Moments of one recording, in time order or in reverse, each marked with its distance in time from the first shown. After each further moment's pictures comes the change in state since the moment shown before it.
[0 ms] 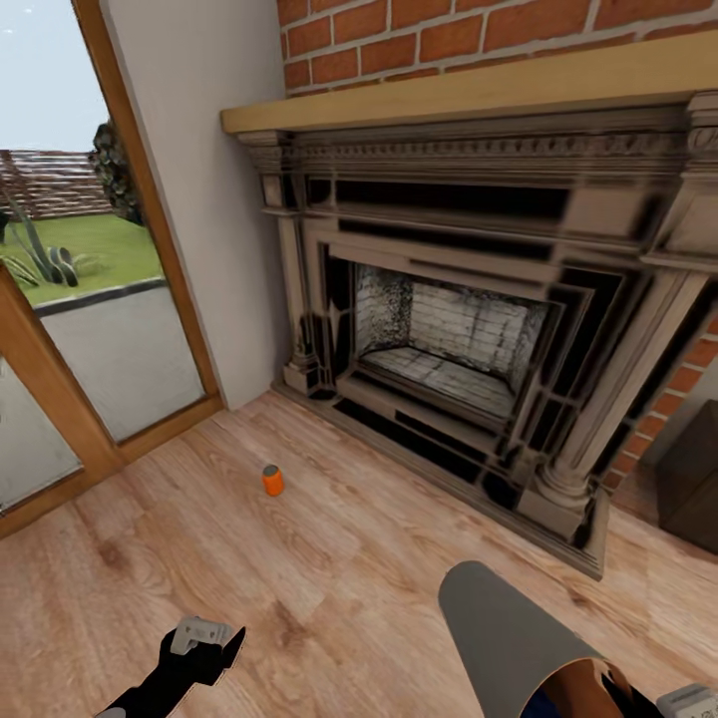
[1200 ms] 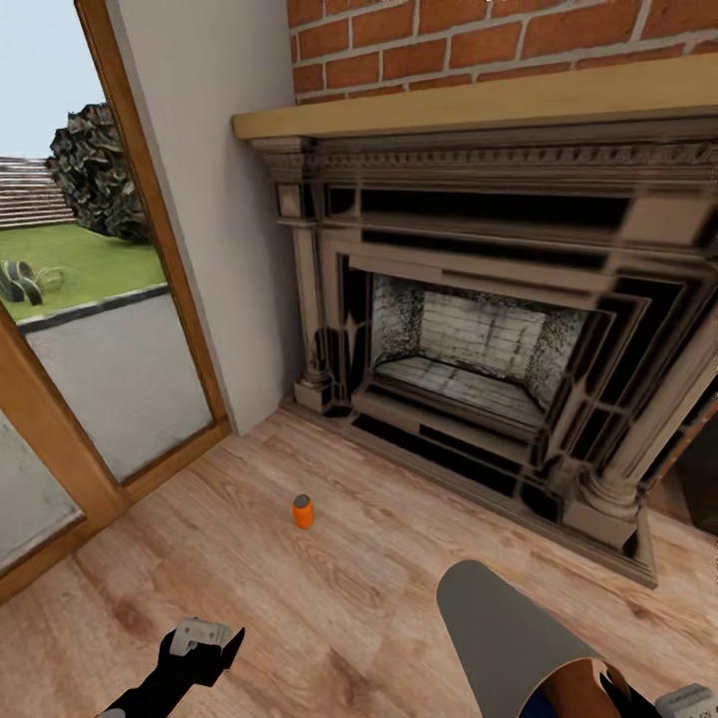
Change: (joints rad) left arm 0.000 0.000 0.000 0.006 0.000 -0.002 0.000; right arm 0.000 0.007 -0.005 -0.003 -0.004 0.002 0.007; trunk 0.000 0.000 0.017
